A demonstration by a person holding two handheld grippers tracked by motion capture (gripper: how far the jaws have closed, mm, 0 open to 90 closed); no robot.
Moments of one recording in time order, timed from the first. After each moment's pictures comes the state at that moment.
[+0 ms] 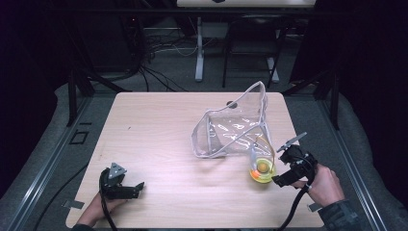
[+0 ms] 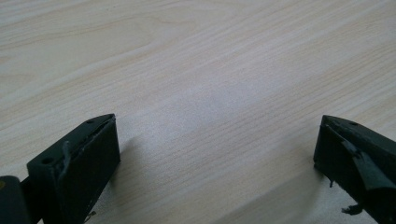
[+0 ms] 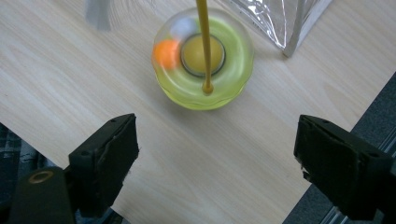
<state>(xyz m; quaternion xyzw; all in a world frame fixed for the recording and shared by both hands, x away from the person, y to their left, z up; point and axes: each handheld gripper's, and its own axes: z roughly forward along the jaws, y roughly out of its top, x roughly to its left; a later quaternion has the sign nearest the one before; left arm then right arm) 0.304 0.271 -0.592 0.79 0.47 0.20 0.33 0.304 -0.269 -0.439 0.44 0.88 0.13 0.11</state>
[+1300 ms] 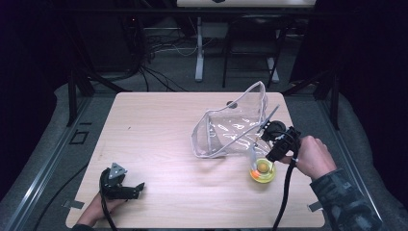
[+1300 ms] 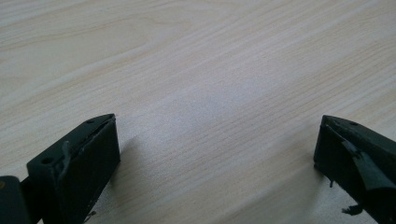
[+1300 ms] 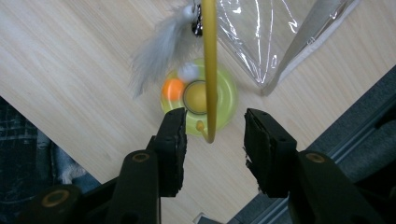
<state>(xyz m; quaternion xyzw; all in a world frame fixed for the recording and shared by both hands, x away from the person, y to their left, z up) 0.304 0.271 -0.592 0.80 0.47 0.19 0.33 0.342 -0.215 -0.380 0.36 0.92 0.05 0.12</state>
